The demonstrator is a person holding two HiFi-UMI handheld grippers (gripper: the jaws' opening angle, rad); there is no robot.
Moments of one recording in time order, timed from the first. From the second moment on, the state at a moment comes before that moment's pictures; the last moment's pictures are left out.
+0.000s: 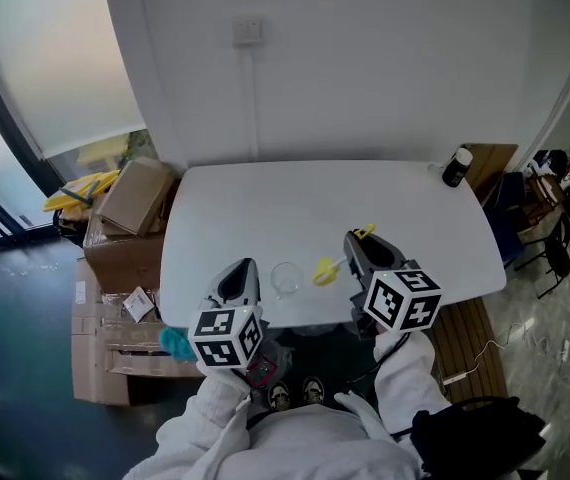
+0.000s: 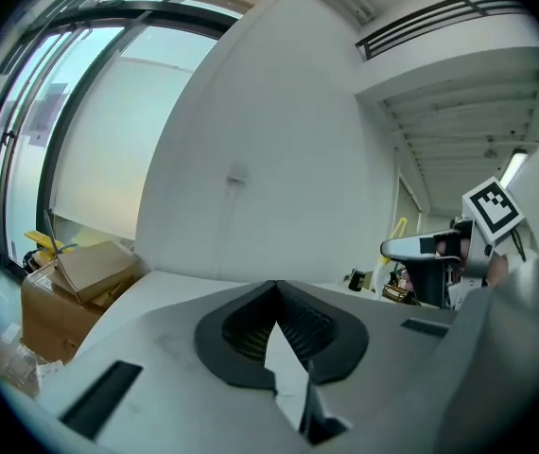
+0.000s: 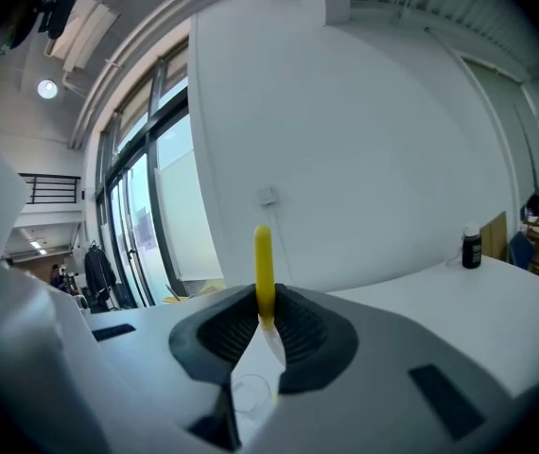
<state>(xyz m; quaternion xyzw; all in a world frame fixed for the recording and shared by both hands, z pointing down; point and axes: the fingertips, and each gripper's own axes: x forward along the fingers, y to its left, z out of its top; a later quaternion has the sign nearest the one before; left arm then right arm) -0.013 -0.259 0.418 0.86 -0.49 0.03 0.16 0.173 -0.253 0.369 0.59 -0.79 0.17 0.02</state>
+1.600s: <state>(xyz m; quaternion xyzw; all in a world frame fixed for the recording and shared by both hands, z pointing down) 0.005 -0.075 0.420 0.81 -0.56 0.06 0.15 0.183 -0.077 0.409 0.56 -0.80 0.21 0.01</state>
